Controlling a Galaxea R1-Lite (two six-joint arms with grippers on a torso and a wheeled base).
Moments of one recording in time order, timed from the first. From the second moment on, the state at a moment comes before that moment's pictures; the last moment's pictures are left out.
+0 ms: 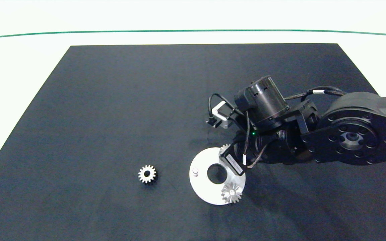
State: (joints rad) left arm -0.10 0.19 -0.67 0.50 -0.04 0.19; right arm 0.76 1.87 -1.44 0.34 -0.27 -0.19
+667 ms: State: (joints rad) left arm -0.11 0.20 -0.59 0.50 -0.04 0.19; right arm 0.79 1.48 -1.23 0.34 -0.43 -0.20
